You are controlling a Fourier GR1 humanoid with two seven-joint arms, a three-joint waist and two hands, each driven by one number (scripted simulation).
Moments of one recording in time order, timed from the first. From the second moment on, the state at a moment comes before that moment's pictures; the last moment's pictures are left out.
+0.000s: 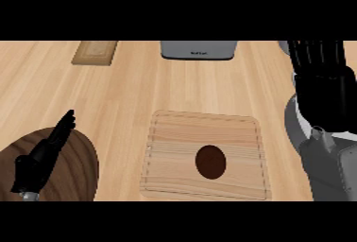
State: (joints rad) left arm 0.05 0.50 -0.18 -1.51 0.15 0.11 -0.02; right arm -0.42 -0.19 -0.02 -1.68 -0.43 -0.01 -0.13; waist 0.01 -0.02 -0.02
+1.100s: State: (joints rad) left arm -0.23 0.36 -0.06 -1.58 0.25 0.27 0.16; right arm -0.71 -0.41 0.31 -1.03 0.00 0.50 -0.71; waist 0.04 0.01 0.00
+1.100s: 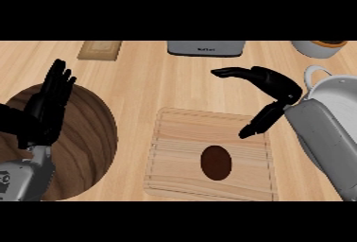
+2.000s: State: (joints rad) left arm -0.22 0.35 -0.03 -1.59 0.22 0.27 0.17; right arm -0.79 -0.51 0.73 -1.32 0.37 0.60 -0.49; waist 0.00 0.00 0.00
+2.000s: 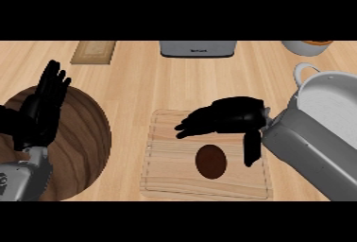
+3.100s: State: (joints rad) left arm -0.20 0.29 0.03 -1.63 0.16 0.22 0.22; right arm -0.60 -0.37 0.68 -1.32 0.72 0.59 -0.48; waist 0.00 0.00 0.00
